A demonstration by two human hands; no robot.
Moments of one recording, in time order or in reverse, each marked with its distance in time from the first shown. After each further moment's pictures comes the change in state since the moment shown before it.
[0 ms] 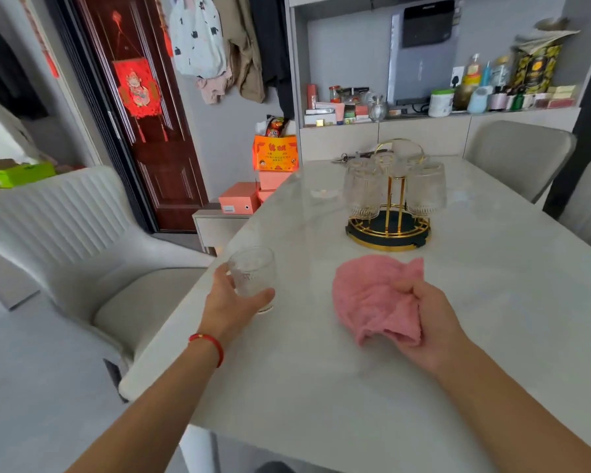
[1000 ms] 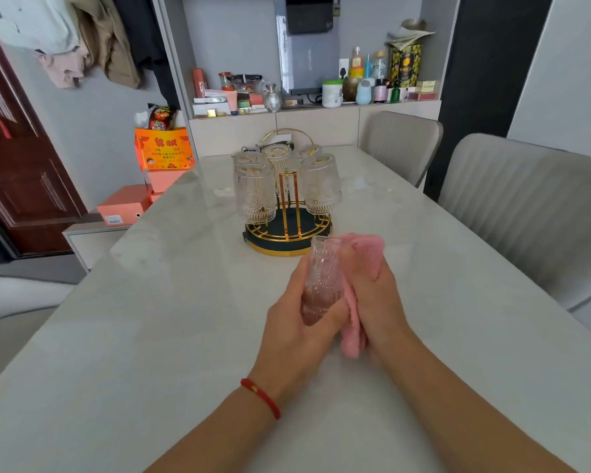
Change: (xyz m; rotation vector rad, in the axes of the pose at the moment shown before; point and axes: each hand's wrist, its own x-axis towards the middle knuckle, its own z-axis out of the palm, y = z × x) left_hand -0.057 0.091 0.196 -0.441 -0.525 0.524; right_hand 0.033 -0.047 -0.047 -0.487 0.182 -0.596
